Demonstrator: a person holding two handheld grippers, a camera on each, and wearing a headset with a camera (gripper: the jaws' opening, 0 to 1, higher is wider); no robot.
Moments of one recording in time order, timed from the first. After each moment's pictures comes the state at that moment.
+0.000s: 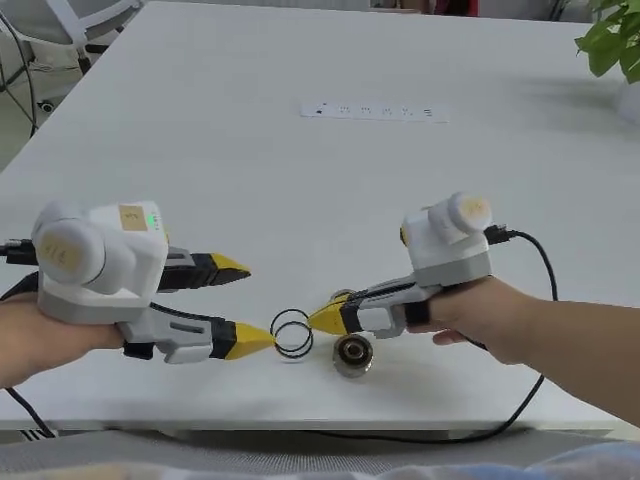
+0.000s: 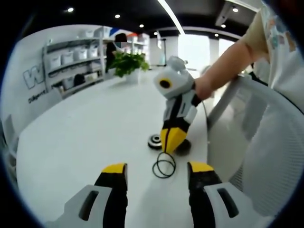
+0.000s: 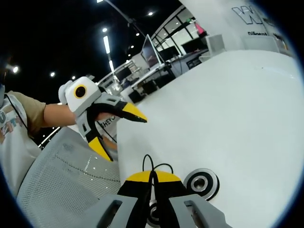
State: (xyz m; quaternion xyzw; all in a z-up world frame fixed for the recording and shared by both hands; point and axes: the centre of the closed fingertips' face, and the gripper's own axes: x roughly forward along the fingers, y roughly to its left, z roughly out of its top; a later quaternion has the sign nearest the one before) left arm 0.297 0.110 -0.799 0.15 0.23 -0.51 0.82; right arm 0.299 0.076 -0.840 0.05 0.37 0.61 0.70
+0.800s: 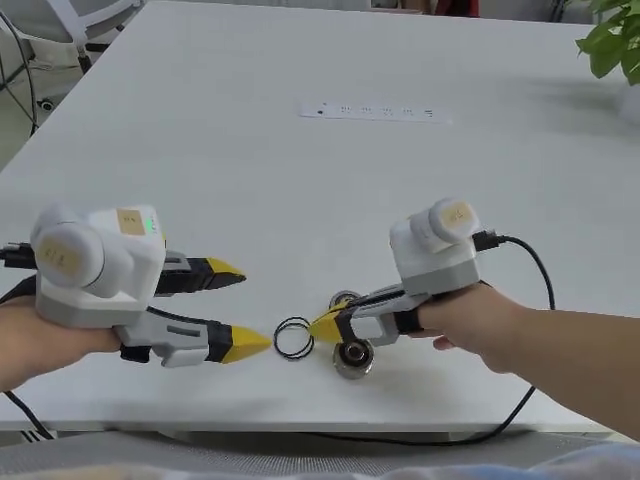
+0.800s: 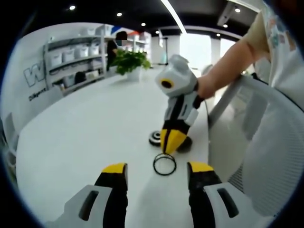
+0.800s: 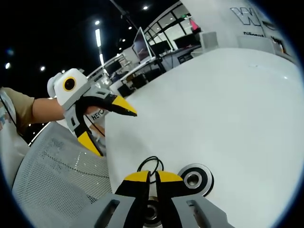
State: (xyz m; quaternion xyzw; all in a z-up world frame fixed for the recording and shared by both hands) left arm 0.298 0.114 -0.804 0.15 0.23 -0.50 0.82; right arm 0.306 0.071 -0.854 0.01 0.39 0.57 0.72
